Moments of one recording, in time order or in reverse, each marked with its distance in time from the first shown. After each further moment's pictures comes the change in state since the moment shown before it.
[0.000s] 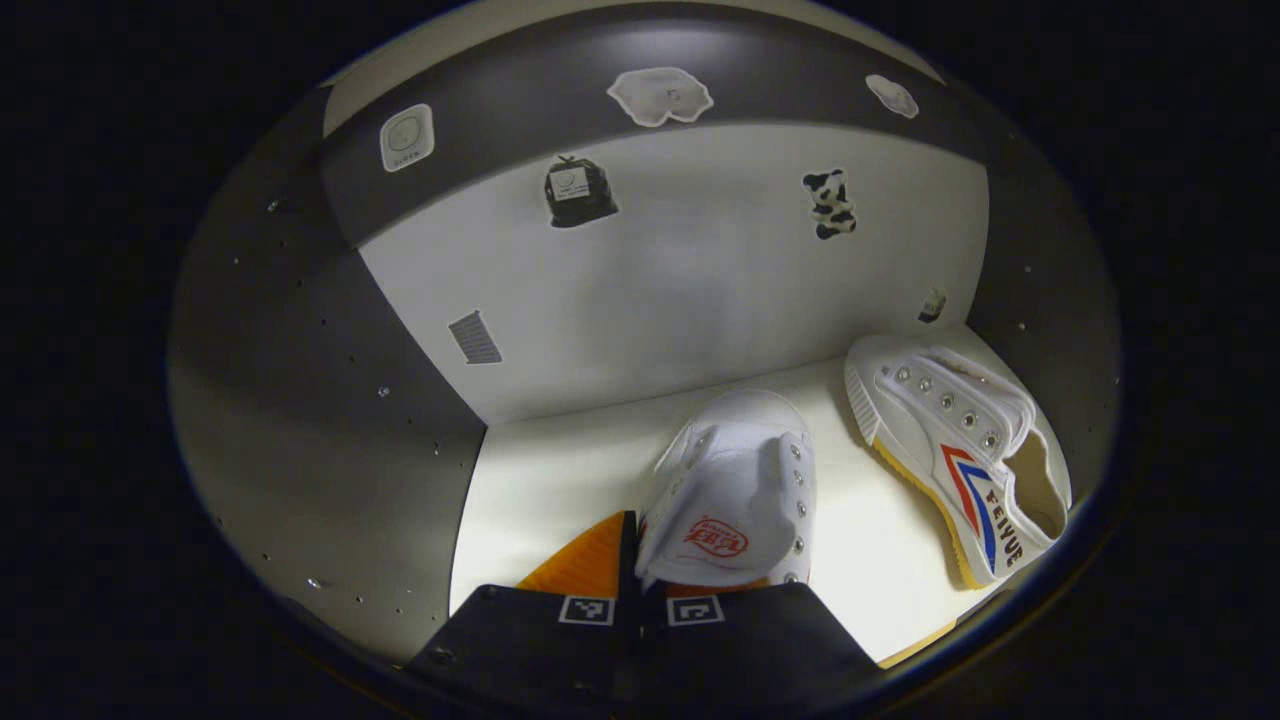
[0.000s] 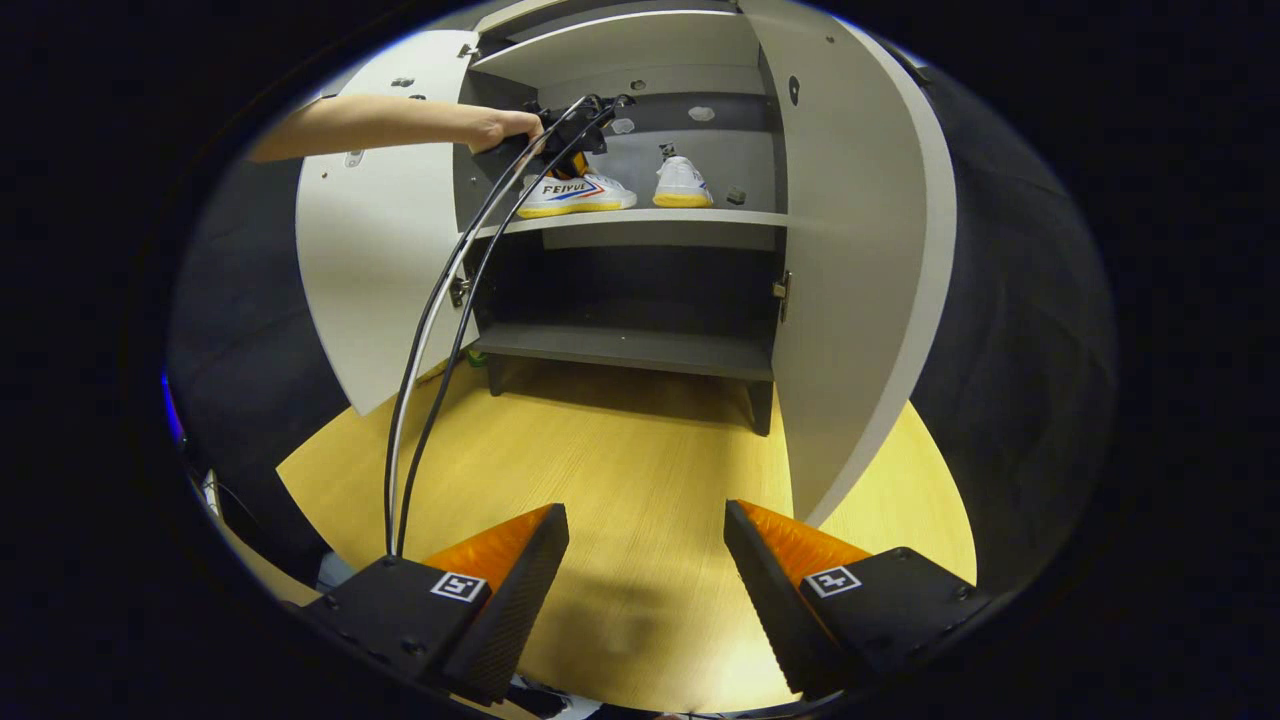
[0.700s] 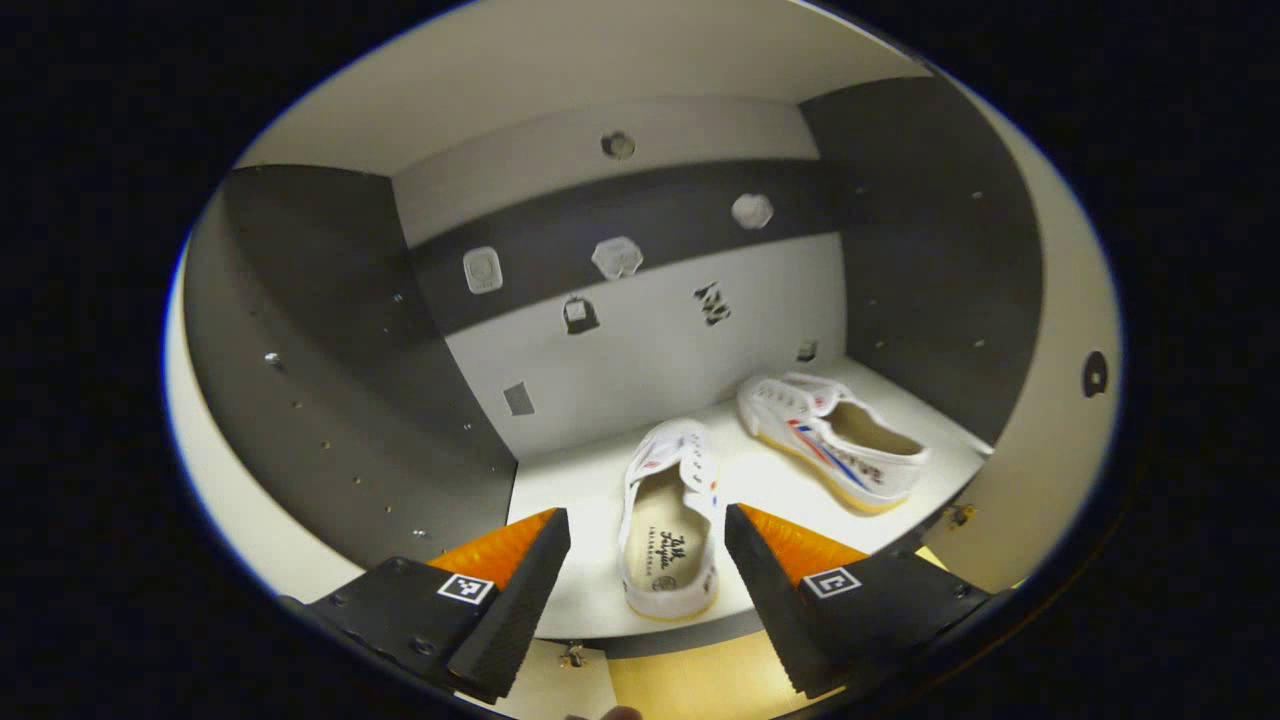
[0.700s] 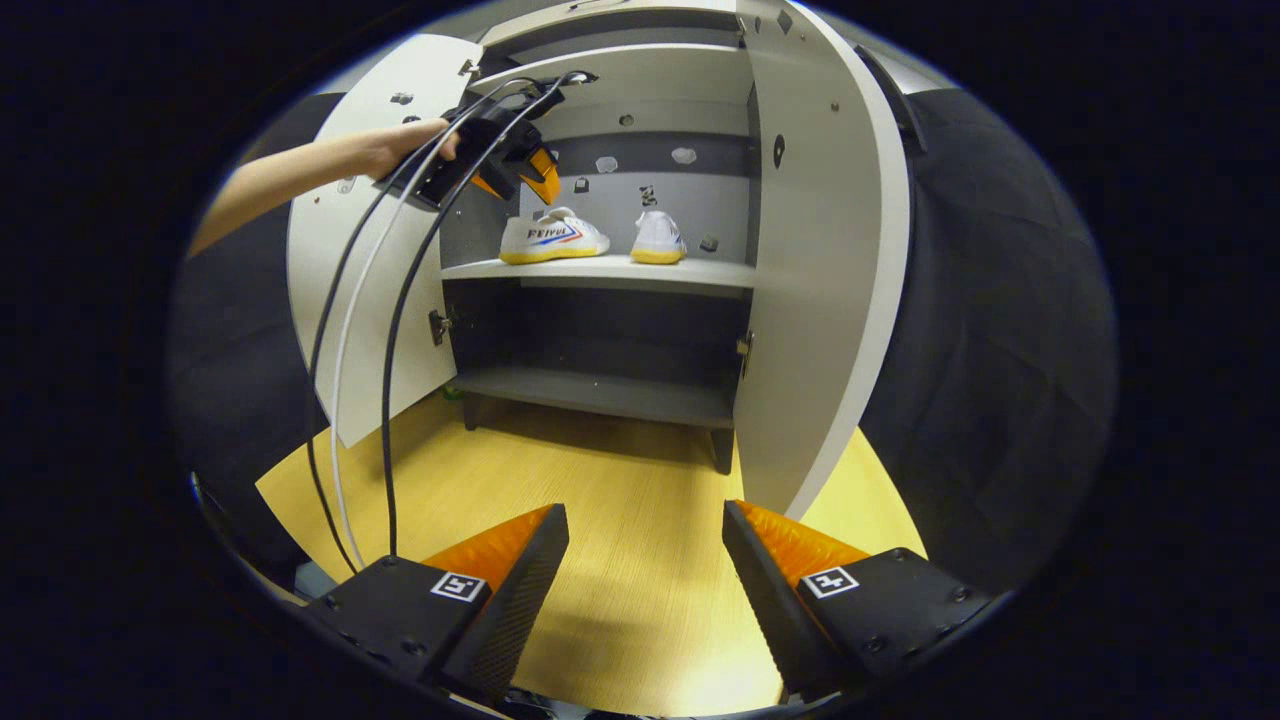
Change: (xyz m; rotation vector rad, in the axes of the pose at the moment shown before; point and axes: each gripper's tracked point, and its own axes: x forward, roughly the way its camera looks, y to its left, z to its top) left arm -0.178 -0.010 -0.023 0.081 -0.370 -0.094; right arm -0.035 -0.005 0.058 -0.045 -0.129 -0.112
